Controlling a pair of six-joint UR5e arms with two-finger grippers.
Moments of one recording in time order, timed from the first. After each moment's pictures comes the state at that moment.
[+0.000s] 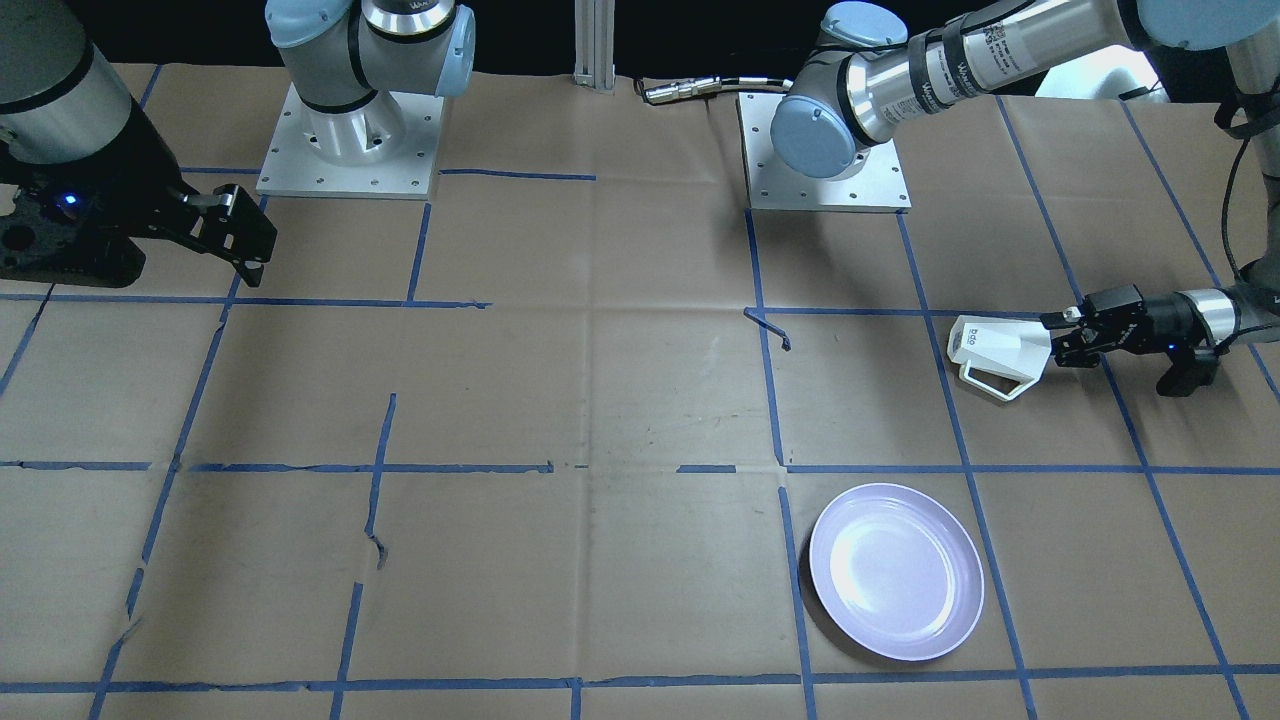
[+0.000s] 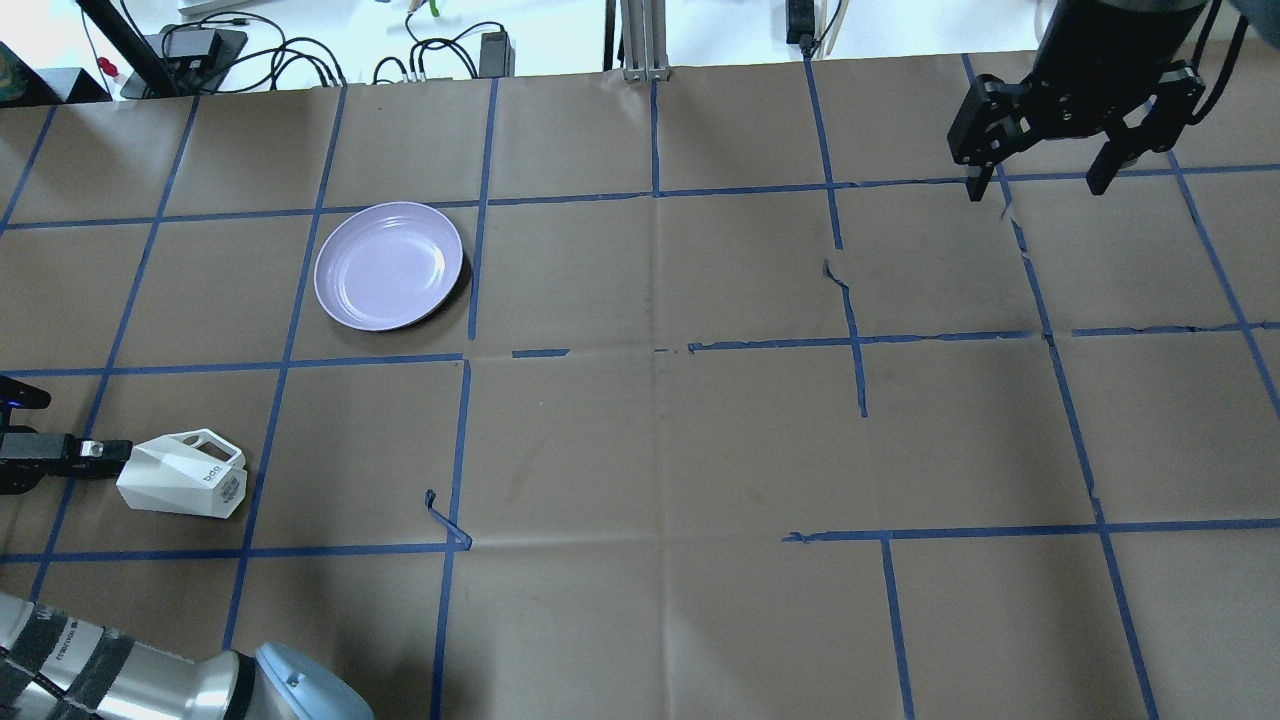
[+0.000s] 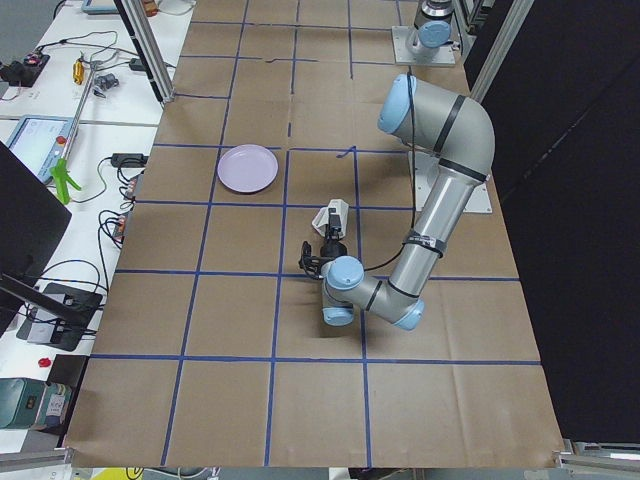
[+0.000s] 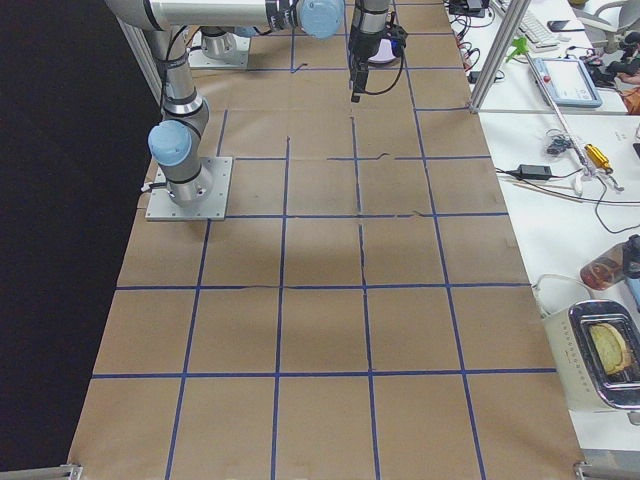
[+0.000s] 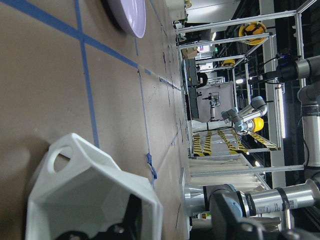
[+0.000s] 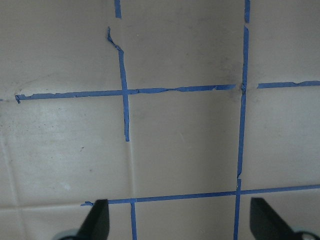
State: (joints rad) left arm -0.48 -2.31 -1.56 -2.25 1.04 1.62; right arm 1.47 -1.48 1.43 -1.44 -1.64 -0.06
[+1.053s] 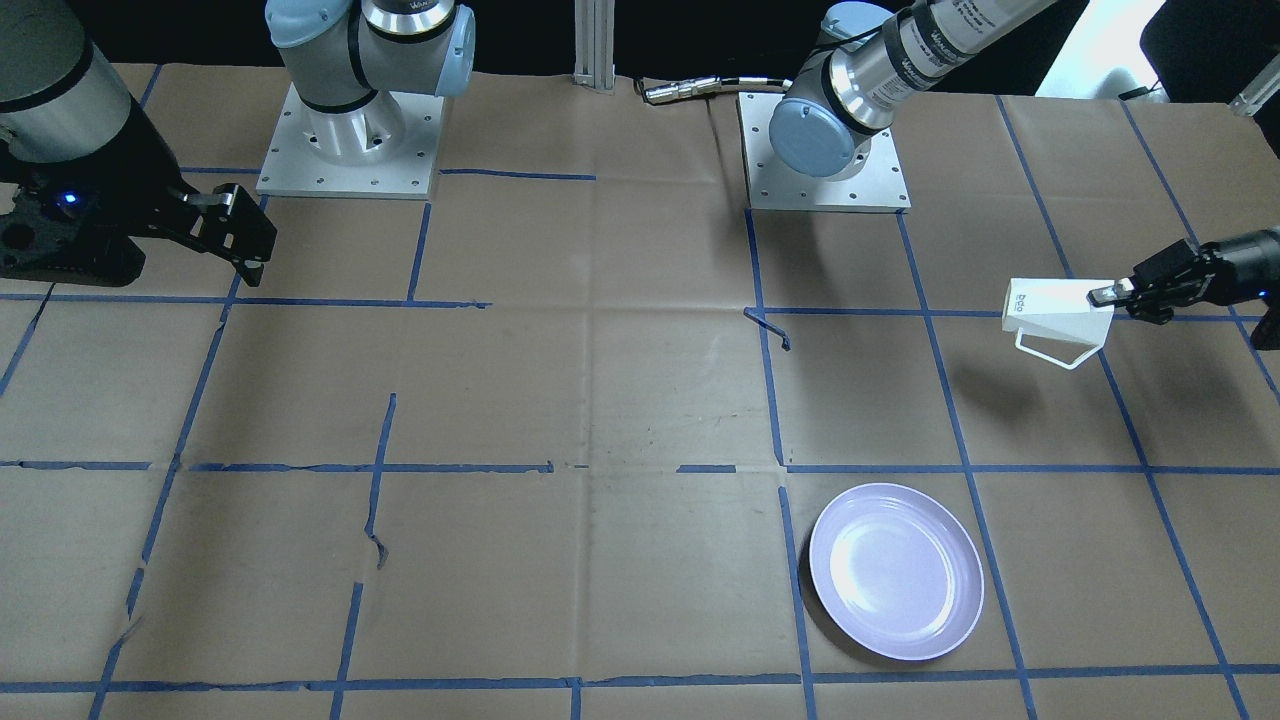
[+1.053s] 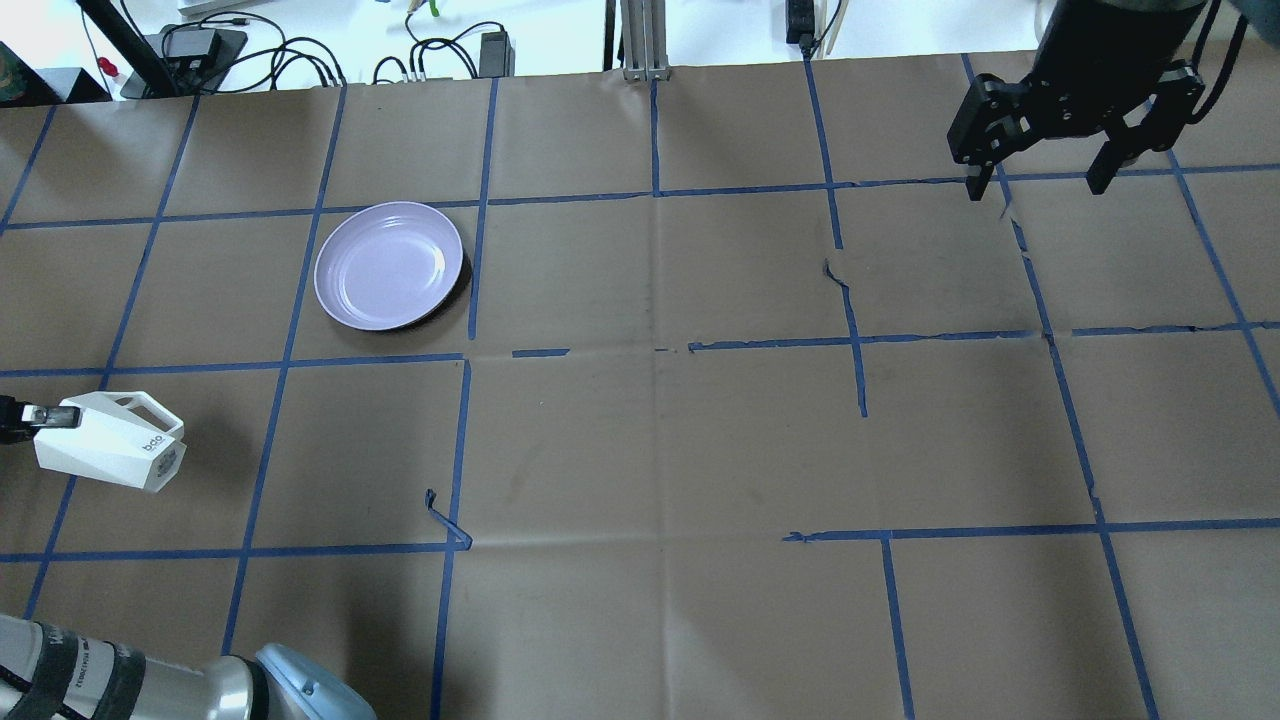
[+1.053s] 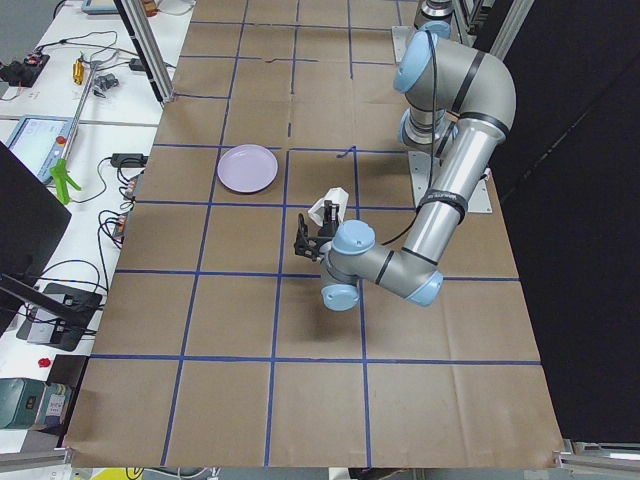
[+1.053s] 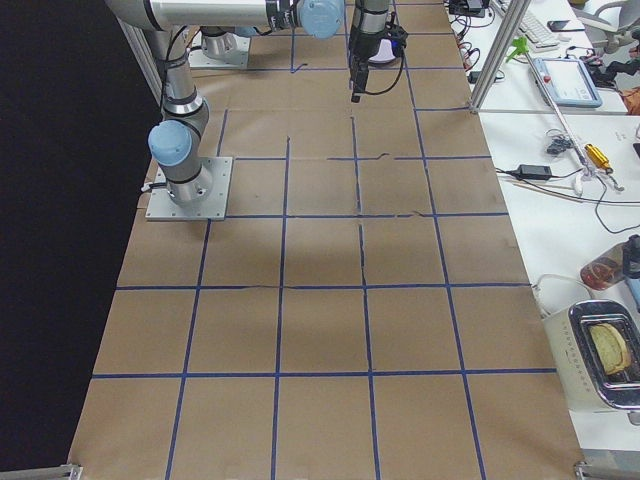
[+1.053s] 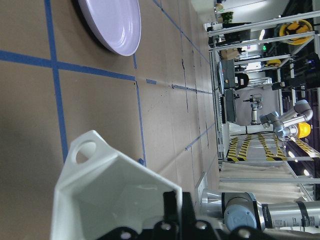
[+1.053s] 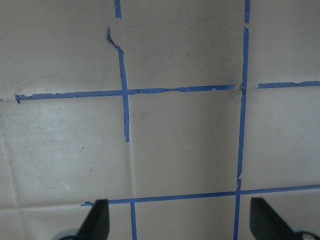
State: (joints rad) left arm -0.51 -2.00 -1.53 -2.27 1.04 1.40; right arm 1.47 -1.48 1.43 -1.44 -1.64 -0.06
